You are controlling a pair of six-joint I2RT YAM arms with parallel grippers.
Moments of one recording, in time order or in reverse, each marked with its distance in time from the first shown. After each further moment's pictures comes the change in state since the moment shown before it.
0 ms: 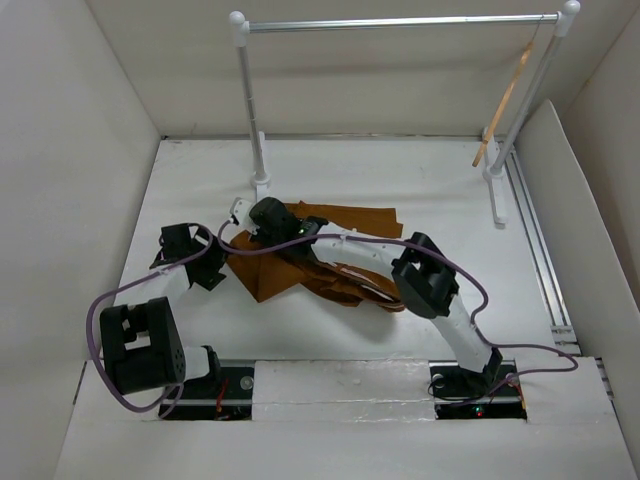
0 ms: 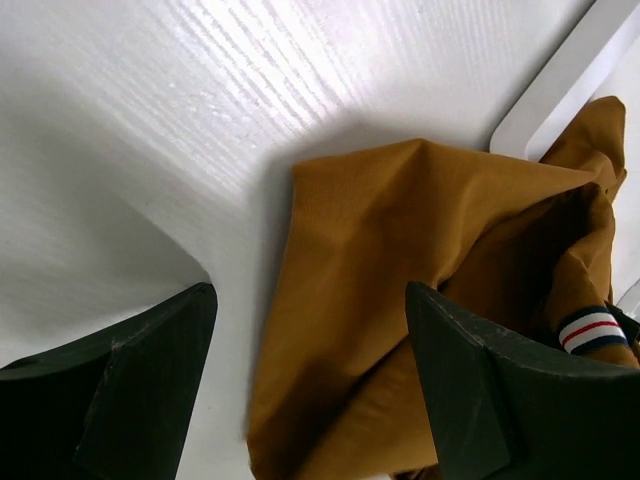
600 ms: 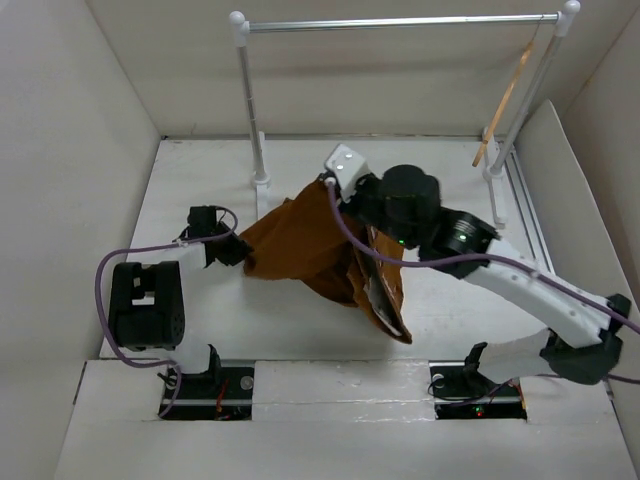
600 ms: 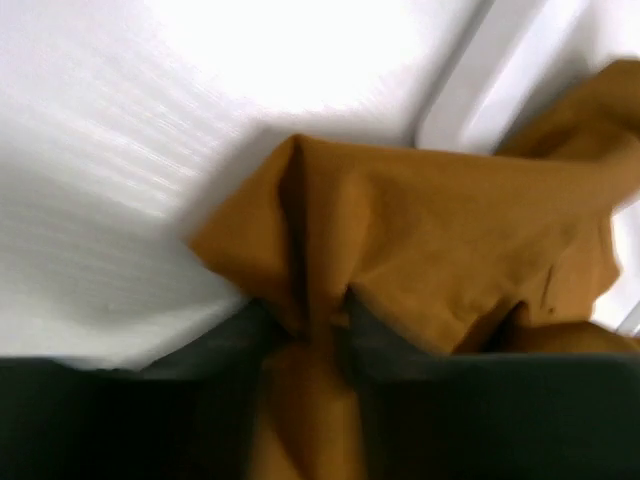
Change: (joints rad) left arm -0.179 0.223 0.151 0.097 -0.016 0.017; right arm 0.003 -0.860 -0.326 -0.064 0.058 -0.019
